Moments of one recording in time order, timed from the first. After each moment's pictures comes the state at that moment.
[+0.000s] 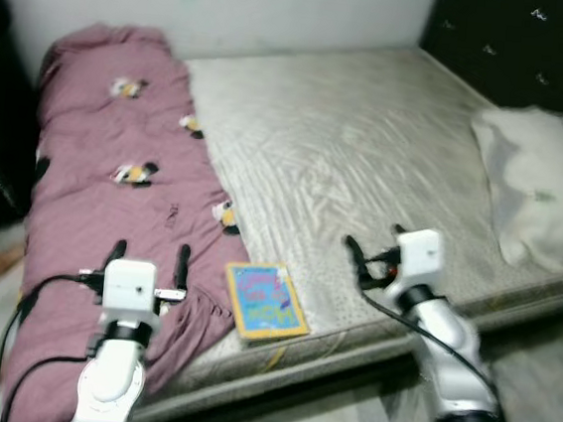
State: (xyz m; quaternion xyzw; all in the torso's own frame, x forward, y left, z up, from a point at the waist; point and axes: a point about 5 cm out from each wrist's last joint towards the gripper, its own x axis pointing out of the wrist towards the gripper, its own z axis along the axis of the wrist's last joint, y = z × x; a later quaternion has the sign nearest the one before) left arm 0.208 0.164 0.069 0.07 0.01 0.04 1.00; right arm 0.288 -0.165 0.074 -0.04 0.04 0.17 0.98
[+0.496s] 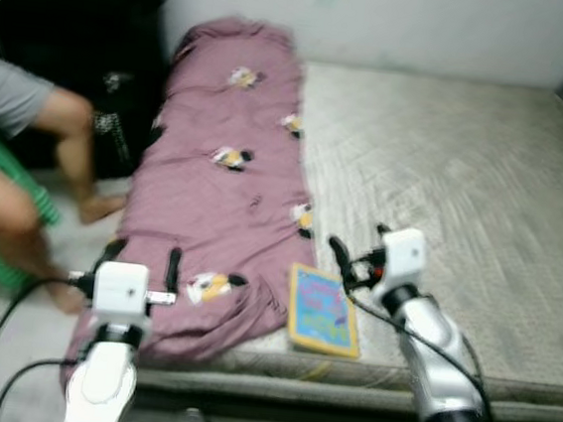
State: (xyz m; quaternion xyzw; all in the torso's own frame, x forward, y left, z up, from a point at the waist) left arm 0.204 0.171 0.066 0.08 0.02 0.05 1.00; right arm 0.287 -0.152 0.073 -0.04 0.04 0.19 0.98
